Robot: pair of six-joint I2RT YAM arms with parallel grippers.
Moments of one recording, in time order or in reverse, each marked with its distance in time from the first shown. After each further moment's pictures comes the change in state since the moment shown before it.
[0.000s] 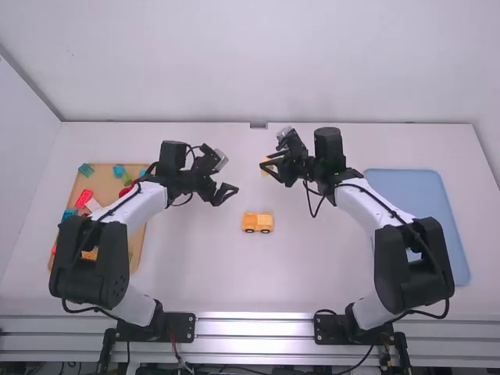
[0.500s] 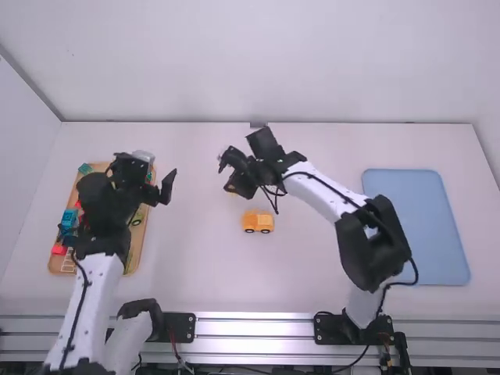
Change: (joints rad) left arm 0.346 -0.713 -0.346 0.179 -0.218 -0.143; right arm 0.329 0.254 0.394 -0.509 0.265 -0.280
